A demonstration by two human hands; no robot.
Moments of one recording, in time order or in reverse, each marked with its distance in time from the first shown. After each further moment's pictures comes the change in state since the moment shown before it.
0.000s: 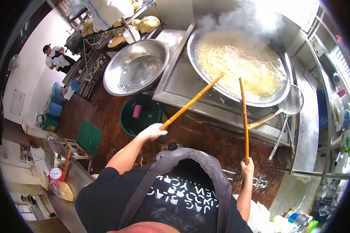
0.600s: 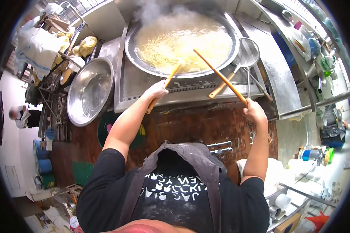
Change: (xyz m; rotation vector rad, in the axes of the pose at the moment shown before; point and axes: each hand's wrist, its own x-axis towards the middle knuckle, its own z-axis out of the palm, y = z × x) left_hand 0.189 0.252 0.015 0.231 -0.047 0.260; right_hand 0.056 -0.137 -0.180 -0.552 -0.107 0.082
